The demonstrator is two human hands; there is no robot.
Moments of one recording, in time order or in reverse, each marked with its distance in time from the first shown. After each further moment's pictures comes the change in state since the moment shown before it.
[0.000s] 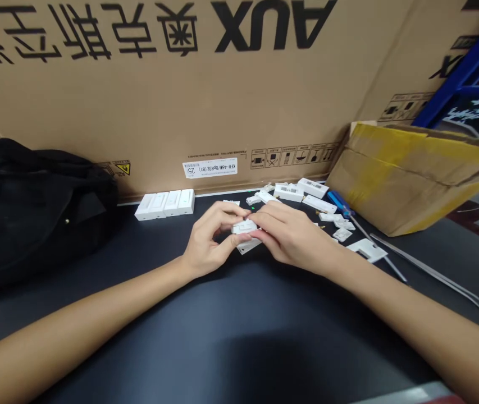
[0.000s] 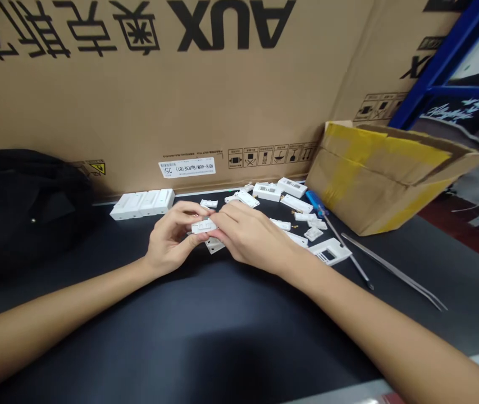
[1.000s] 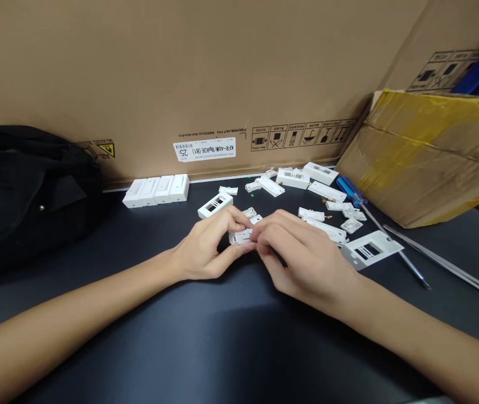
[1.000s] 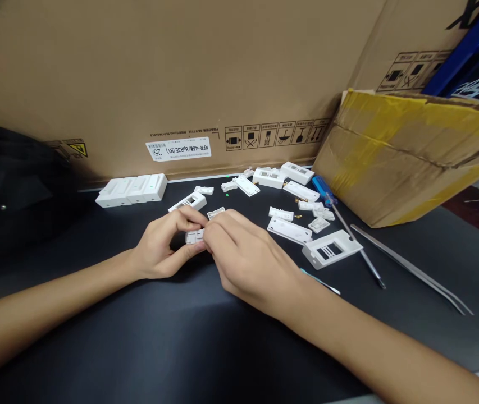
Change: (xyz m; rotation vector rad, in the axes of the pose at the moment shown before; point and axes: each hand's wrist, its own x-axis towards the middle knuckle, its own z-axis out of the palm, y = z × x) left_hand 0.001 0.015 -0.002 0.221 -0.287 0.079; right_hand -0.017 -0.038 -0.004 0.177 0.084 0.156
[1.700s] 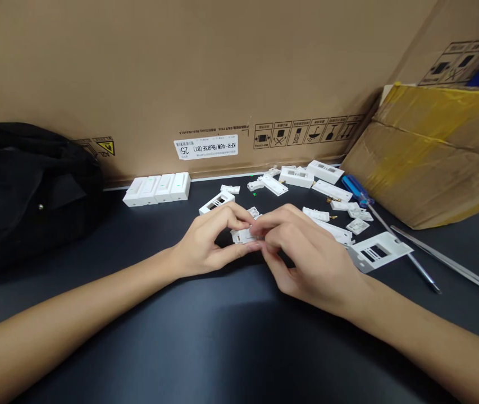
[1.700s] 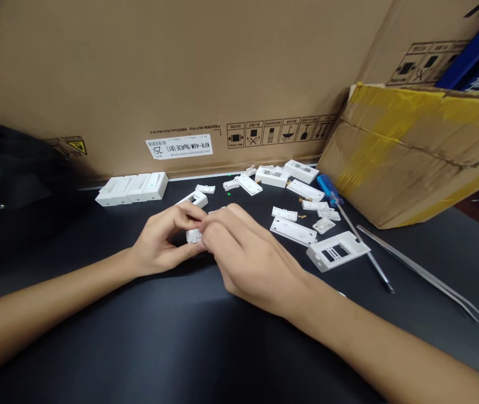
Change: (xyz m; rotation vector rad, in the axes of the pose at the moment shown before) left_hand 0.004 -0.007 0.002 -0.134 0.048 -0.008; right_hand -0.001 0.005 0.005 0.038 0.079 -0.064
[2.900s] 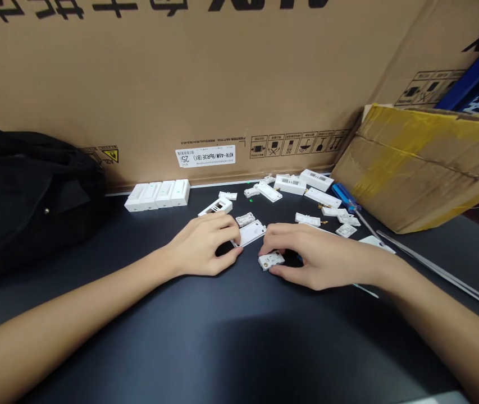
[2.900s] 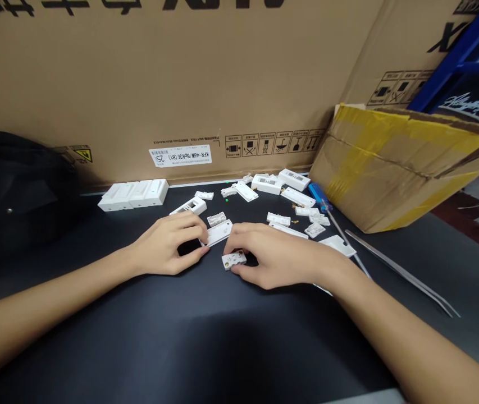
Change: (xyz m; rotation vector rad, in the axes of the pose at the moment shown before) left_hand -0.006 0.003 -0.015 0.442 -0.439 -0.190; right_hand 0.002 0.035 -0.039 0.305 -0.767 0.334
